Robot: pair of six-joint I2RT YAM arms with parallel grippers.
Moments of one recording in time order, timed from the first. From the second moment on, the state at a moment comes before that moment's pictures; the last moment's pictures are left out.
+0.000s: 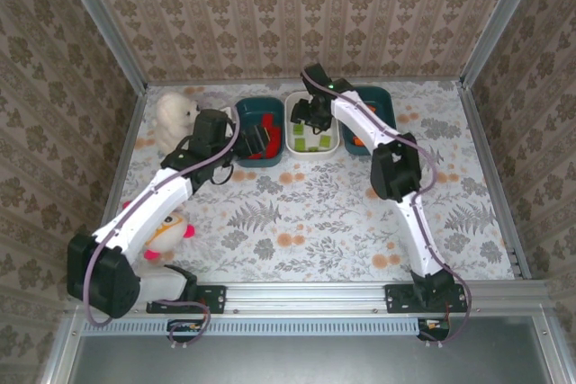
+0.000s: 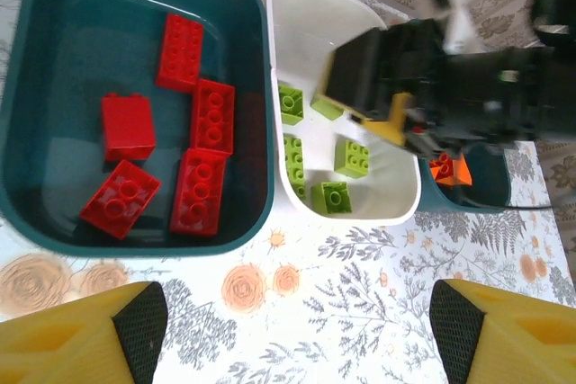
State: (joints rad) left arm -0.48 1.24 1.01 -0.39 0.12 -0.64; right arm 0.44 2.36 2.22 -0.92 -0.06 0.63
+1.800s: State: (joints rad) left arm -0.03 1.54 0.39 0.63 -0.11 0.04; right arm 0.02 1.52 0.32 0.78 0.24 0.10
